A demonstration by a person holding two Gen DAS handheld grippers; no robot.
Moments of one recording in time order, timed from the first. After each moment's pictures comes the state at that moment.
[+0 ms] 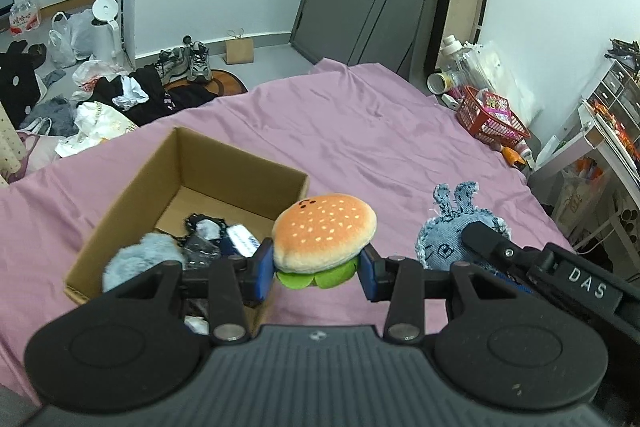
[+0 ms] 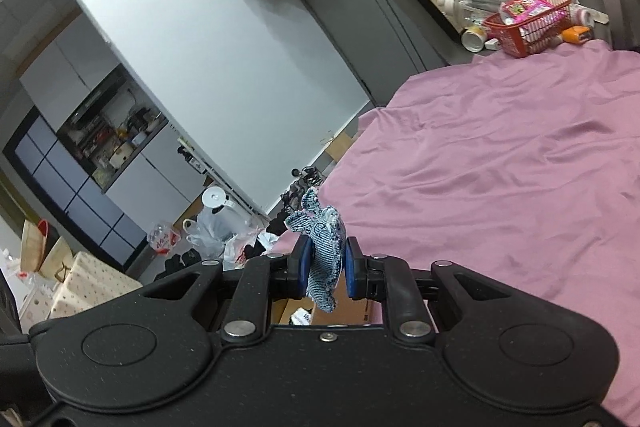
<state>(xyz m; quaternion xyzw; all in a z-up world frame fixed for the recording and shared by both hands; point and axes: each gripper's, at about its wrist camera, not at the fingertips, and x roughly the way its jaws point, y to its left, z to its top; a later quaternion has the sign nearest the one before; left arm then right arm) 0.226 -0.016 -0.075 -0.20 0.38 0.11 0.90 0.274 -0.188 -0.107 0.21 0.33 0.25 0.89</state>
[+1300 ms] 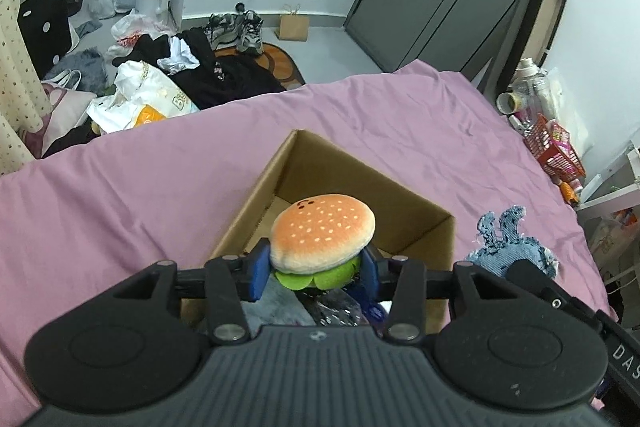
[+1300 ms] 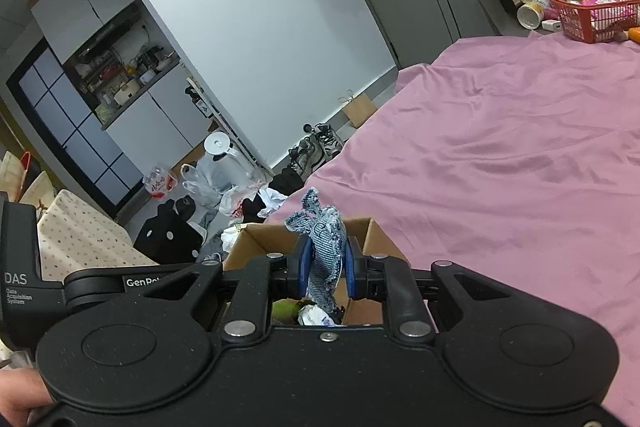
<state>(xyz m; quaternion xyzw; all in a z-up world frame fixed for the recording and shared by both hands) 0.246 0.104 -0.129 -0.26 0.41 0.15 0.86 0.304 -0.105 -0.139 0.13 0.37 0.29 0.88</state>
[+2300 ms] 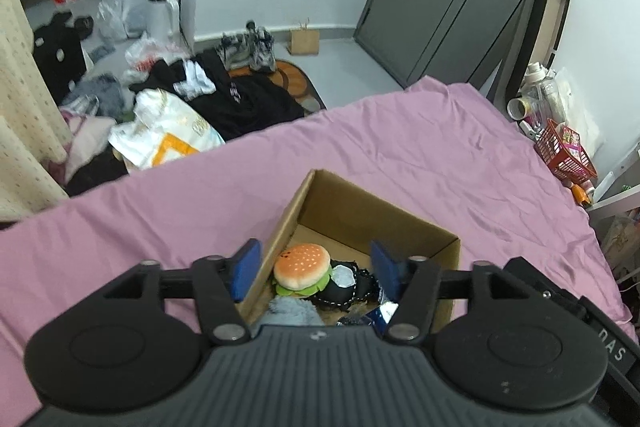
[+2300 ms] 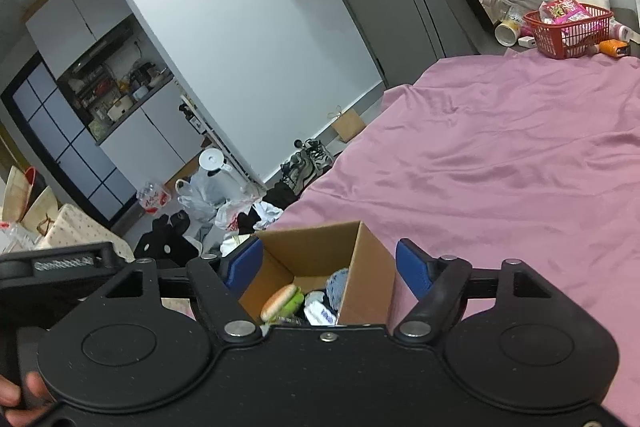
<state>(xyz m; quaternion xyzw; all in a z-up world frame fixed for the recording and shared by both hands) 0.239 0.107 -0.085 -0.22 0.40 0.17 0.87 0.270 -0.132 -0.105 0.14 0.35 0.26 0.89</state>
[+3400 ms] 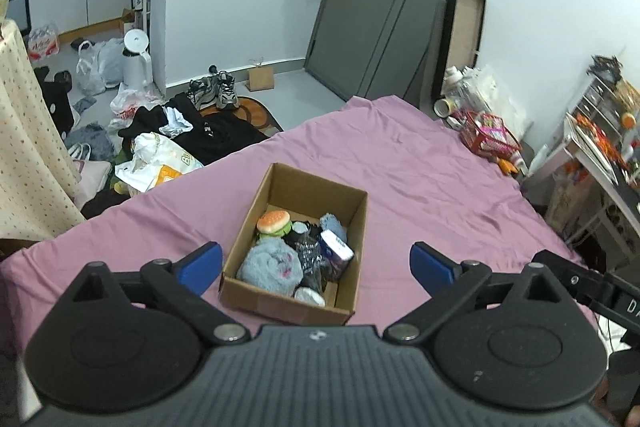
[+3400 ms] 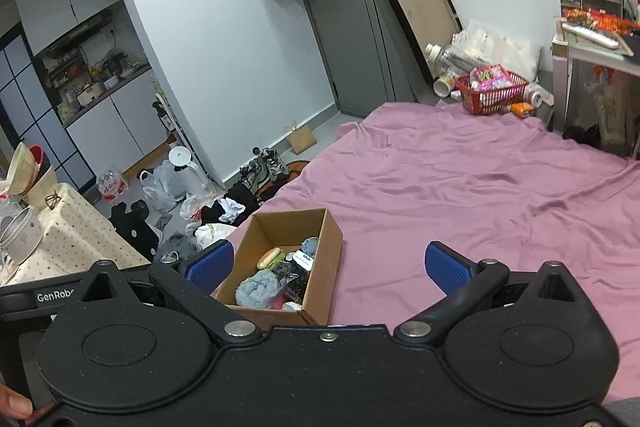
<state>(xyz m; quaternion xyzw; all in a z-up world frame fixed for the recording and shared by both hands) 0.104 0.045 0.021 -0.17 0.37 0.11 0.91 0.124 -0.185 0.029 0.06 0.33 0.19 0.92</state>
